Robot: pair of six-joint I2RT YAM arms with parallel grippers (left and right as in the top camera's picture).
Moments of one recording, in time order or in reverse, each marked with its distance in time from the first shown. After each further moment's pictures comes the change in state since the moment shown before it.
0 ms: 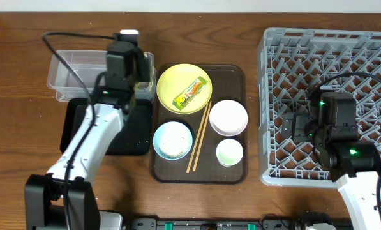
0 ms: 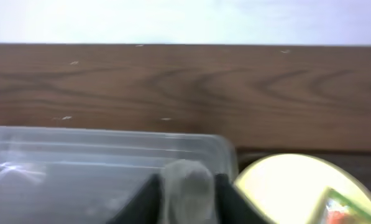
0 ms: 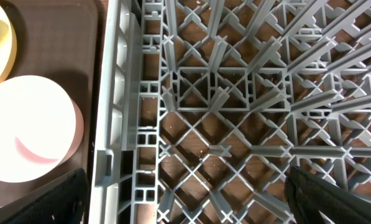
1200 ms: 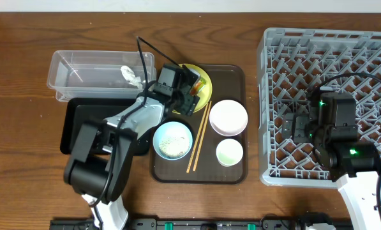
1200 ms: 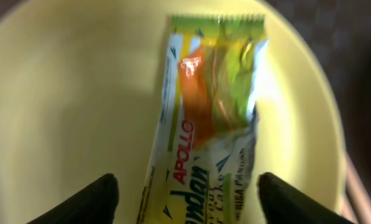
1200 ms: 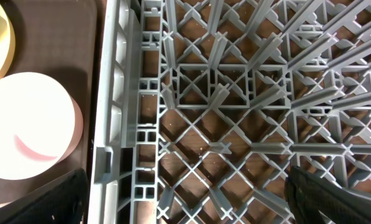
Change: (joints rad) left arm -0.234 0.360 0.000 -0.021 0.273 0.274; right arm 0.000 0.000 0.000 -0.010 0.000 0.000
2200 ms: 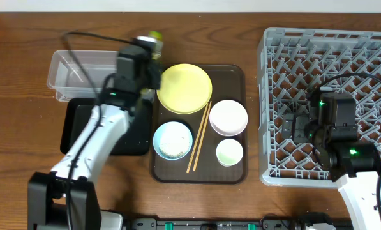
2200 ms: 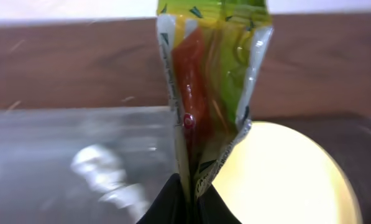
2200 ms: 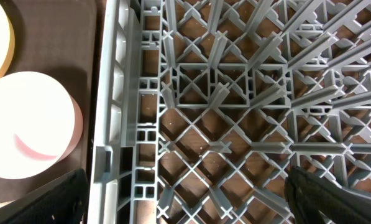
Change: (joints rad) left arm 0.223 -0.349 -0.010 -0.019 -0.160 -0.311; right arm 0.000 0.000 0.000 -0.002 0.000 0.000
